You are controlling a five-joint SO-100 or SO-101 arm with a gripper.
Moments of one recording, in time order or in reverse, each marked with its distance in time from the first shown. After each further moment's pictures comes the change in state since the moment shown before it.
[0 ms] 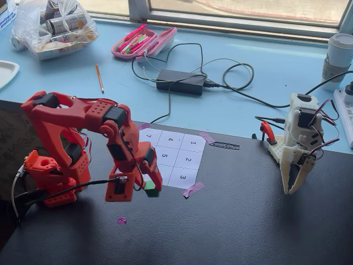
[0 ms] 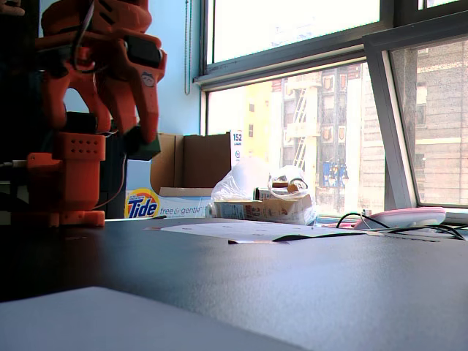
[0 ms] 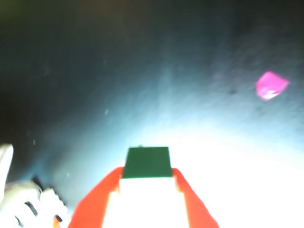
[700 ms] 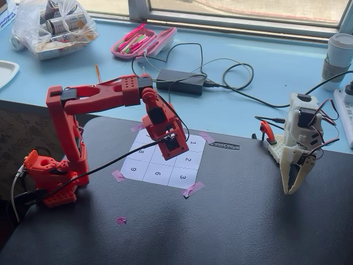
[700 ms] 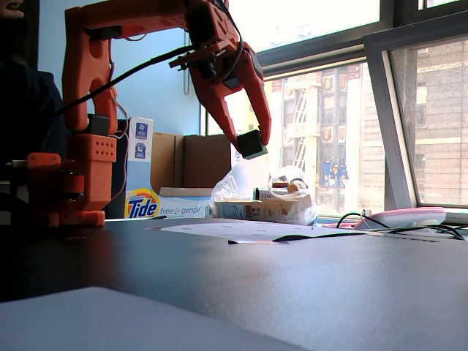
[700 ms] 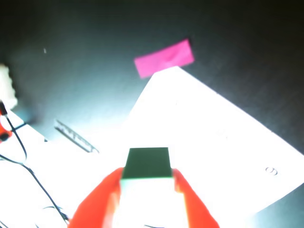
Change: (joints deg) arm -27.8 -18.5 -22.0 5.0 -1.3
